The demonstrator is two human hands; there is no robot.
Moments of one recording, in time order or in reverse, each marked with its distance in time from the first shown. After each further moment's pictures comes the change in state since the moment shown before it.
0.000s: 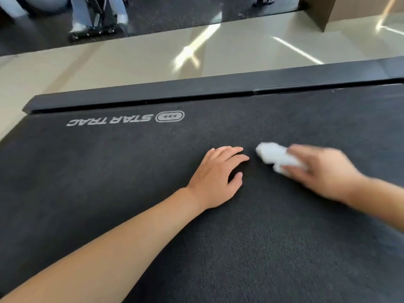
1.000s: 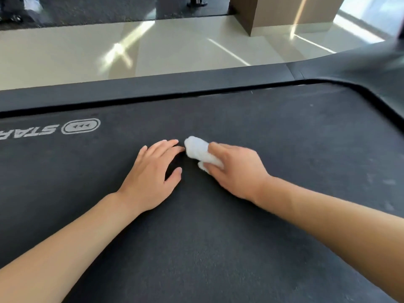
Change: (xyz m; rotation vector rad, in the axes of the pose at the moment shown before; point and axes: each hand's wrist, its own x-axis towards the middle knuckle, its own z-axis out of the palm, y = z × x) left_hand 0.055 0.011 0.016 0.032 0.018 -0.020; right_hand 0.008 0.003 0.004 -0.024 0.002 0.161
